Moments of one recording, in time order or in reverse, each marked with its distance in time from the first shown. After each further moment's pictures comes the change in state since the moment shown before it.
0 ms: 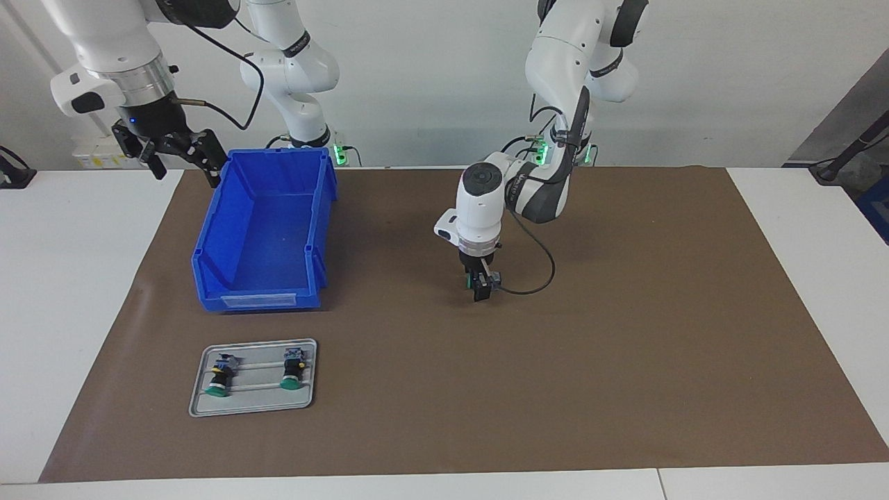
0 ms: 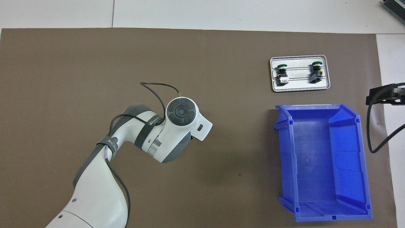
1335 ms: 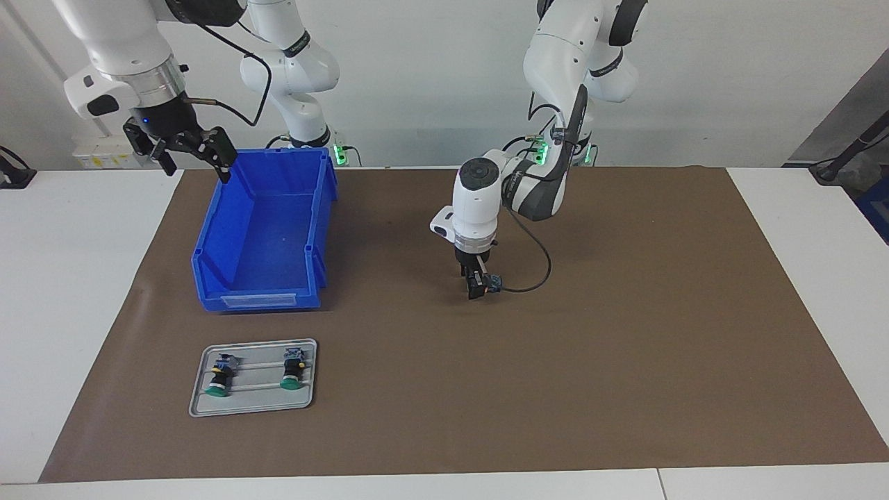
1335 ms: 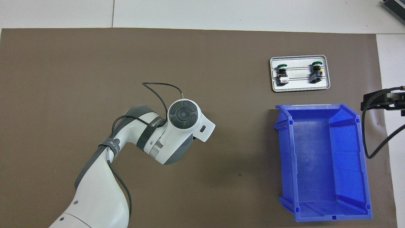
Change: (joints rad) left arm -0.013 -0.004 -0.002 -0.003 0.000 0.041 -0.005; right arm 0.021 0.000 -0.001 0.004 0.001 -0.049 0.000
